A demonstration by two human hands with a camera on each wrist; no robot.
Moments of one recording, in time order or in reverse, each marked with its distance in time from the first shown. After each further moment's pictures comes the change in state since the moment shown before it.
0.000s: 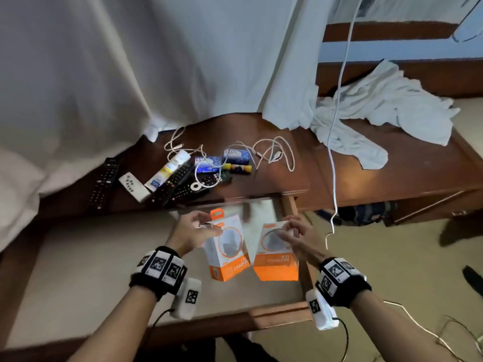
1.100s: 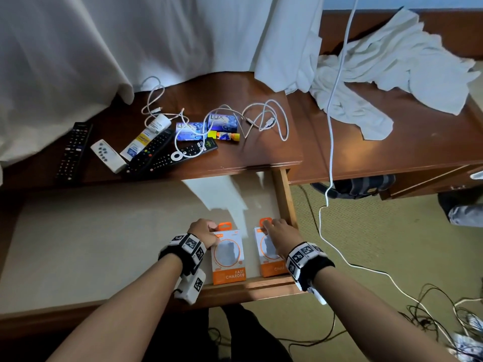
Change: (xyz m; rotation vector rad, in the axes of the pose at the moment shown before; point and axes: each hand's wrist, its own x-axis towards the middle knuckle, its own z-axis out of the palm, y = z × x) left_hand 0.031 -0.085 0.075 0.650 -0.099 -0.213; right_hand 0.001 0.070 0.031 -1.165 -0.406 0.118
